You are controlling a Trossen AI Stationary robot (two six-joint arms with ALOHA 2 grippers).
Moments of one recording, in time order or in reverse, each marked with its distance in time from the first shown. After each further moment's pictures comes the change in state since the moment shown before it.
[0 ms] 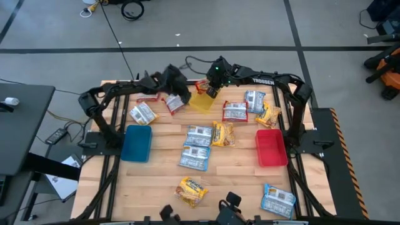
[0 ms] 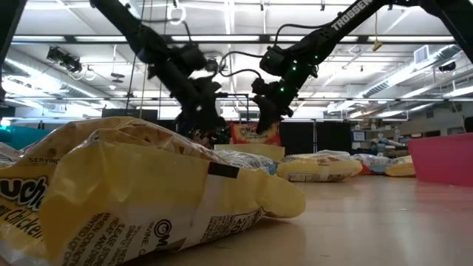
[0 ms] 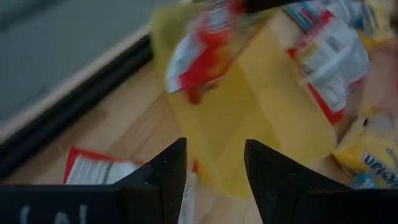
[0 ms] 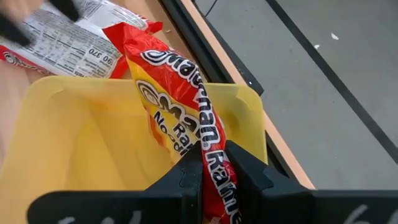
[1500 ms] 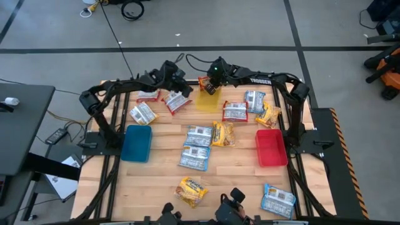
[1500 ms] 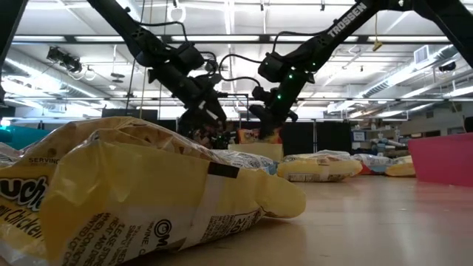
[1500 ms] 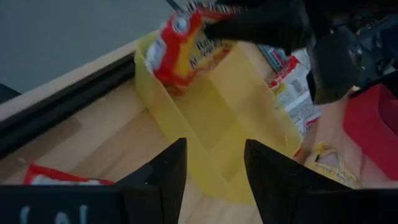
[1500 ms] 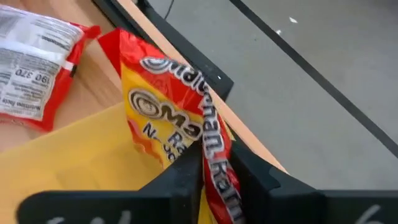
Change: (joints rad) left arm 0.028 -0.002 -0.001 0.105 0.103 -0.150; right arm -0.013 0.052 0.001 0.063 0.148 0.129
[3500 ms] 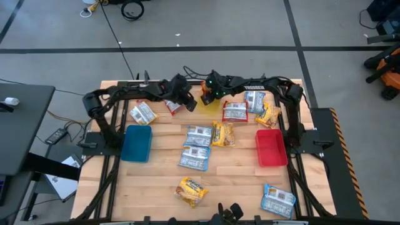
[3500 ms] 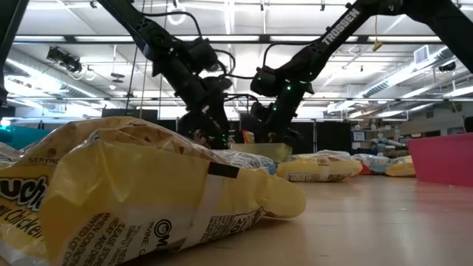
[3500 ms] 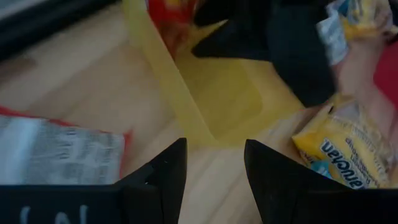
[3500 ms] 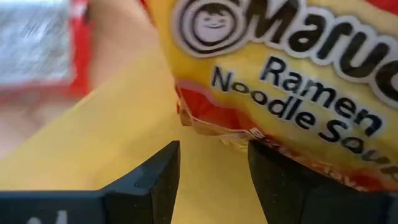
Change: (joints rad) left arm -0.175 0.005 -0.001 -0.131 -0.174 -0.046; right arm 0.083 0.062 -0.061 -0.035 -0.041 0.434
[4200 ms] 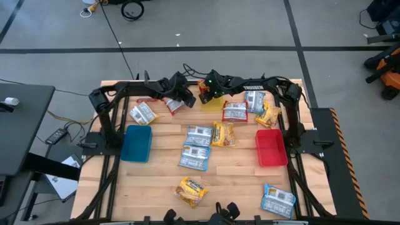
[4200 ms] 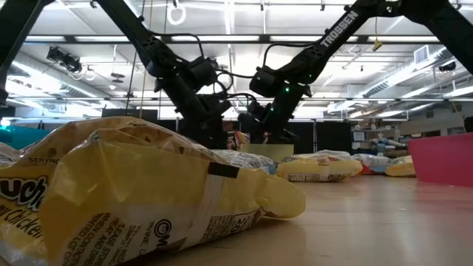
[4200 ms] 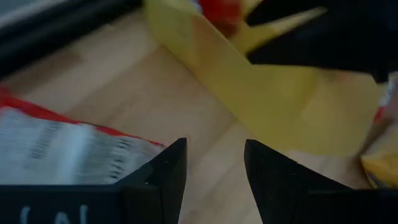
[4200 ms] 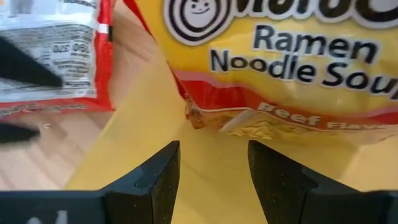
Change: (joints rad) left arm 0.058 0.113 0.000 0.070 -0.037 0.029; right arm 0.000 0.009 0.000 0.060 -0.057 -0.001
